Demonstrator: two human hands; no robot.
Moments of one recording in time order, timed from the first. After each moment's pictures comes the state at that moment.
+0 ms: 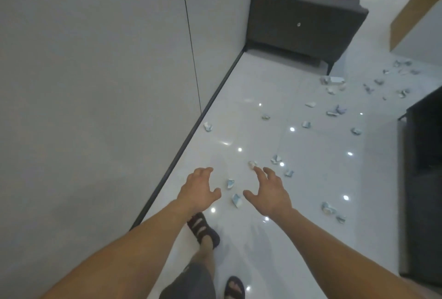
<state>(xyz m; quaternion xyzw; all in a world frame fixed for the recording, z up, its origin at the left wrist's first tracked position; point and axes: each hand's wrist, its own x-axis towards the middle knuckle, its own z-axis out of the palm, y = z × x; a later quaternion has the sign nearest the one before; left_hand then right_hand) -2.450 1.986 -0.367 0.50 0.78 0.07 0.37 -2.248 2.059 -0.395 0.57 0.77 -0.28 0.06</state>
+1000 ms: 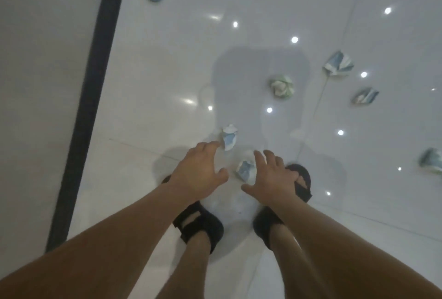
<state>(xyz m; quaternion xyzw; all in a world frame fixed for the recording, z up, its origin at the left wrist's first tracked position) -2.490 2.202 -0.944 0.49 0.71 -0.06 0.50 -2.294 2.212 -0.998 0.55 0.71 -0.32 0.31</state>
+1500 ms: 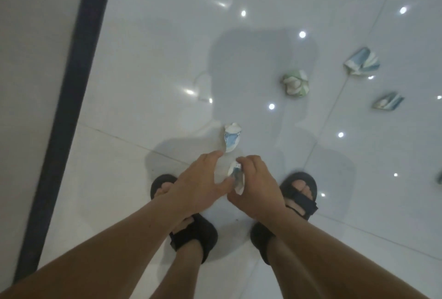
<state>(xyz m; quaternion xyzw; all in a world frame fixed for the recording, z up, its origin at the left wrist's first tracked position) -2.480 2.185 -0.988 0.42 0.70 -0.01 0.58 -2.312 2.193 -1.037 0.51 0.75 -0.41 0.09</state>
